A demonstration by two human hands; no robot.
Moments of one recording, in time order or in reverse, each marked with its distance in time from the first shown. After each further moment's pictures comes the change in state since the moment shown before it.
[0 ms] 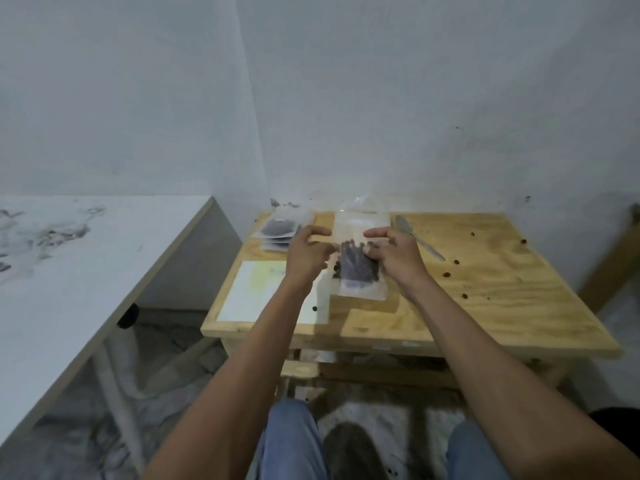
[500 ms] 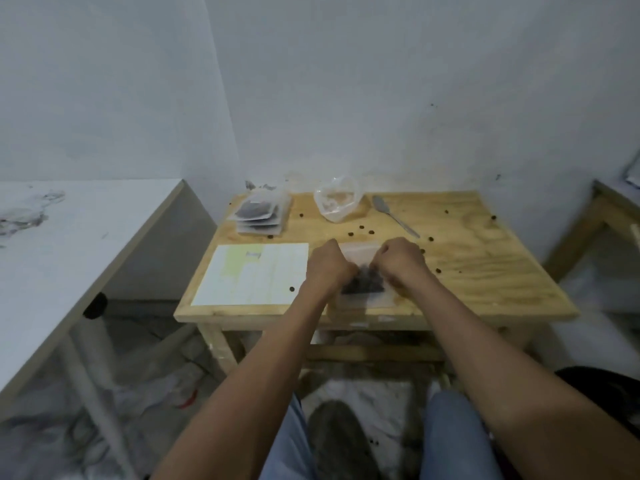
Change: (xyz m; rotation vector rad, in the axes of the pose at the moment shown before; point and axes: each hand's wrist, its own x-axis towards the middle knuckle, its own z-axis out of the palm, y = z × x) left_hand -0.025 -0.030 0.068 0.824 -0.134 0.052; right_hand -0.010 0.023 -0.033 -0.877 0.005 0.331
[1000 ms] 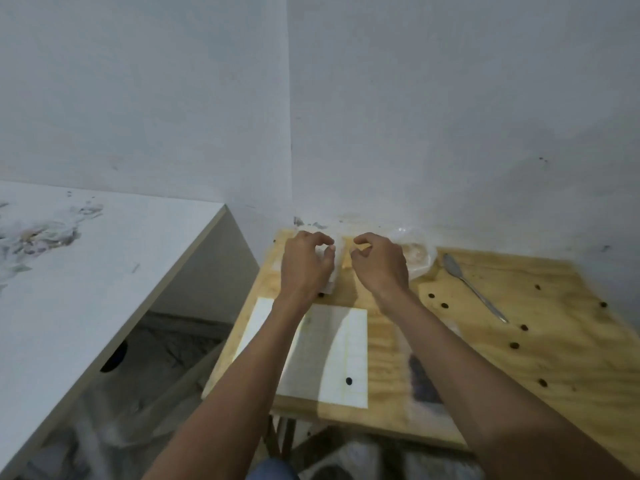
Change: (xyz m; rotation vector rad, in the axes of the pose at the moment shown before) left_hand 0.137 -0.100 -0.103 -0.220 0.449 0.170; right_hand 0.079 -0.170 0.056 0.258 0.169 -0.306
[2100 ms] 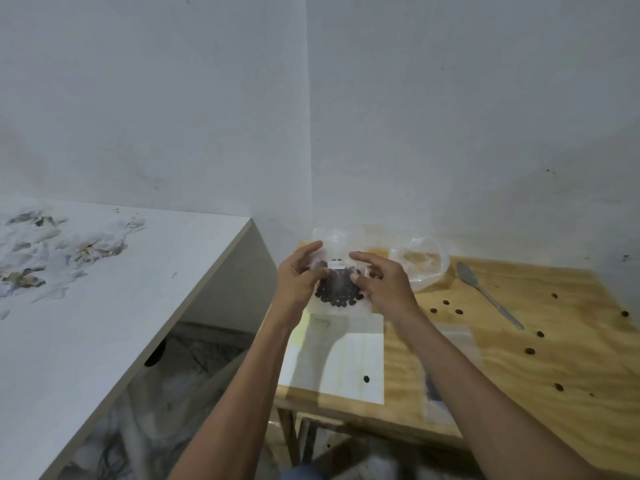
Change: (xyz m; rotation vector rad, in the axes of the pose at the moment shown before) left_hand -0.038 -0.007 -0.054 -0.690 -0.038 -0.245; right_hand -0.042 0.004 -0.004 0.552 -0.214 -0.129
